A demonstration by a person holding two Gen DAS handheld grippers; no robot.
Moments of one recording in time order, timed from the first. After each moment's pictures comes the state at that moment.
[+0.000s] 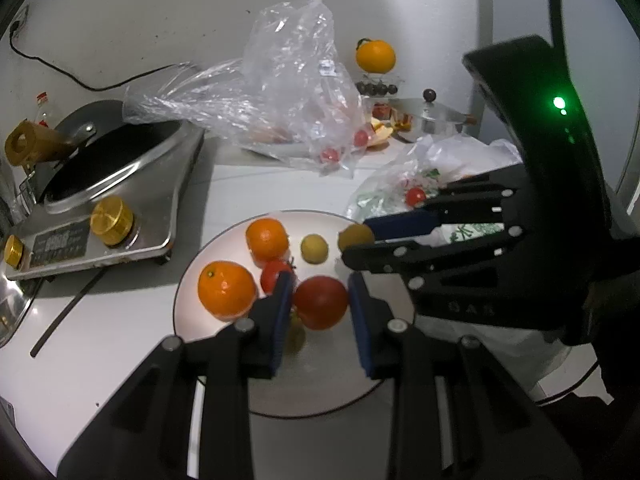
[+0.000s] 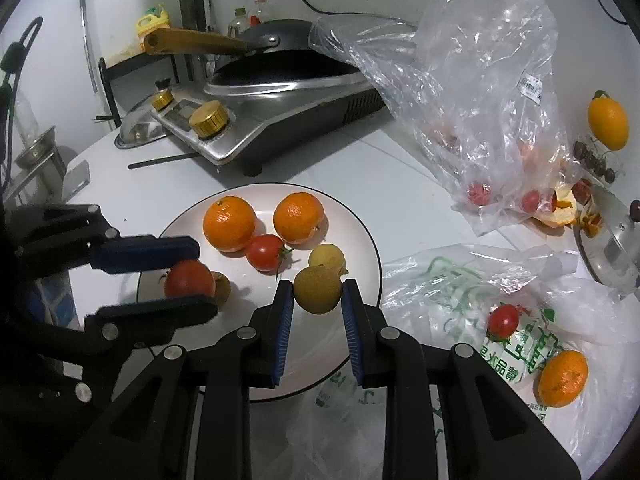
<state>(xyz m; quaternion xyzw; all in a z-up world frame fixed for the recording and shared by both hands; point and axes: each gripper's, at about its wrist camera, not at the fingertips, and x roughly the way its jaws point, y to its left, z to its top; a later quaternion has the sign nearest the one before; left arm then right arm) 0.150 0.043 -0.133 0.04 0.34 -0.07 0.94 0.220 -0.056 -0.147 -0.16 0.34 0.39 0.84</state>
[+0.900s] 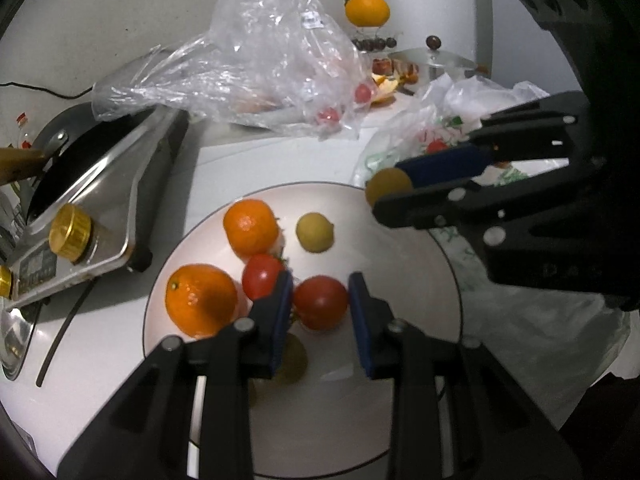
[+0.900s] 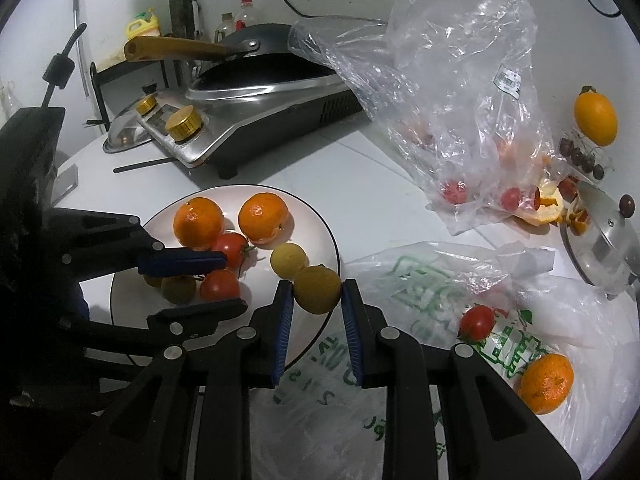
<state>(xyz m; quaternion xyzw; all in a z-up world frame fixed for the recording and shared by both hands) 0.190 0.025 -0.173 0.11 0.38 -0.06 0.92 0.234 -0.073 -0.151 -0.16 0.33 0.38 0.85</state>
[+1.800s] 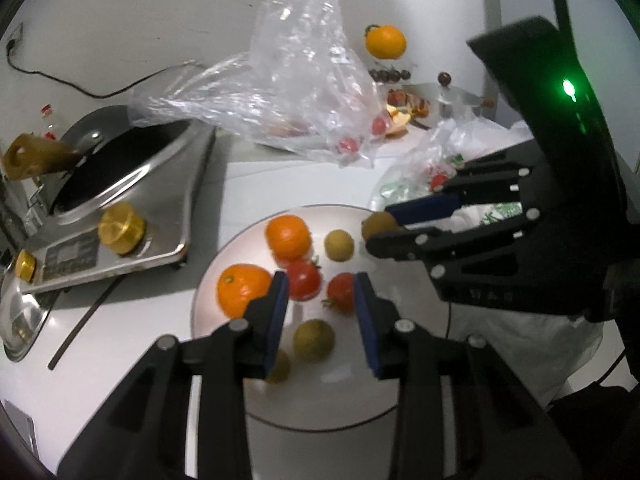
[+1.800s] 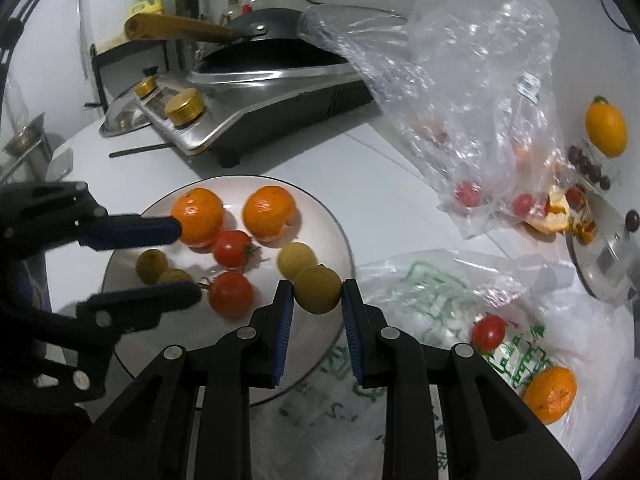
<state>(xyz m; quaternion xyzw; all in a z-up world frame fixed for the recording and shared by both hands) 0.159 0.048 -0.139 0.07 0.34 -0.04 0.94 0.231 -0.049 -0.154 -0.19 0.34 0.38 0.84</state>
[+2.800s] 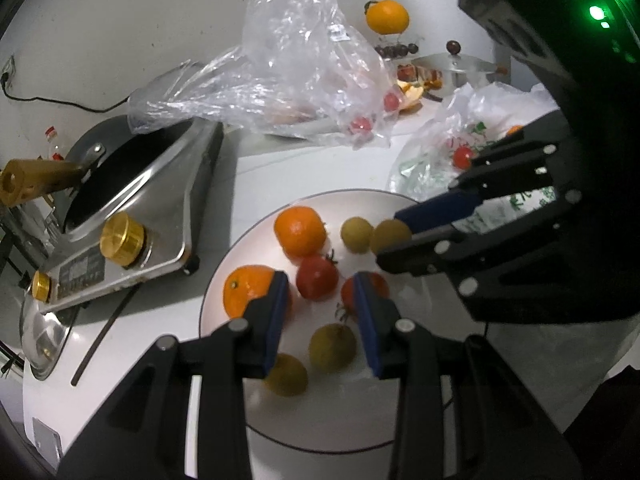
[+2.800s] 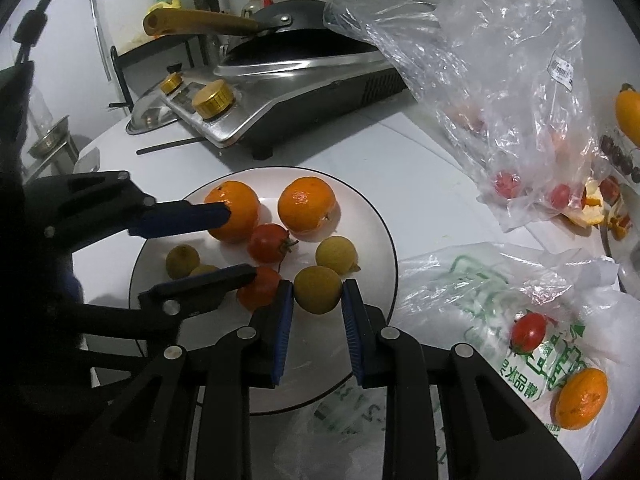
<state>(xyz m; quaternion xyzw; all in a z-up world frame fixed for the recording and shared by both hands) 0.178 0.036 -0.159 0.14 0.36 -0.01 0.92 0.238 -0.046 -0.161 -0.17 0.37 0.43 0.81</state>
